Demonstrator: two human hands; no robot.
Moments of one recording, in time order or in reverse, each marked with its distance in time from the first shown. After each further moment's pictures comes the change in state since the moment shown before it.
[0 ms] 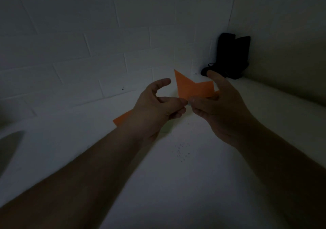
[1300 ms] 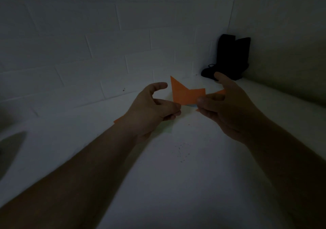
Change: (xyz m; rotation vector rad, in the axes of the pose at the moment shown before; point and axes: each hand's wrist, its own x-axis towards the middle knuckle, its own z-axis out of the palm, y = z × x) left_hand 0.005 0.001 -0.015 0.172 0.005 -0.042; right_hand 0.005 -0.003 -0.018 0.005 -0.003 0.070
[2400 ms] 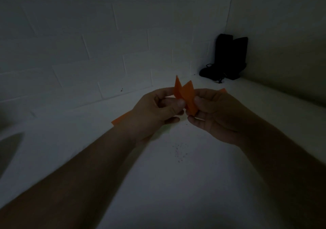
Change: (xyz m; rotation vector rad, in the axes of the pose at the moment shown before) left_hand -0.001 -0.006 0.003 0.005 -0.218 0.087; right_hand -0.003 0.002 0.002 0.181 -0.223 0.240
